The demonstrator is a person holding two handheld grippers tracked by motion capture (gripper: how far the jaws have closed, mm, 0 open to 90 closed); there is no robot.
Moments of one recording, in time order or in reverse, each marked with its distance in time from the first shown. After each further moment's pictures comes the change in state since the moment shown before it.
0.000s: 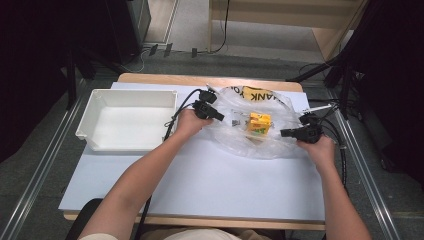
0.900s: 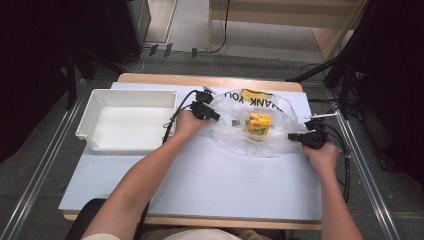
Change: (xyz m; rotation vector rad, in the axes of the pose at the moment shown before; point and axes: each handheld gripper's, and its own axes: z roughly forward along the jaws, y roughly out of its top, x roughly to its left) left arm 0.012 -0.005 0.003 -0.016 0.083 -0.063; right arm -0.011 -0.023 -0.004 -0.027 -0.124 0.103
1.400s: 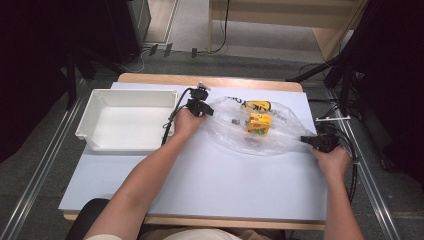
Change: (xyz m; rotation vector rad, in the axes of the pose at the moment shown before) left arm 0.010 0.002 -0.005 -0.041 0.123 -0.115; right arm -0.018 -0.014 -0.021 -0.005 -0.142 0.078
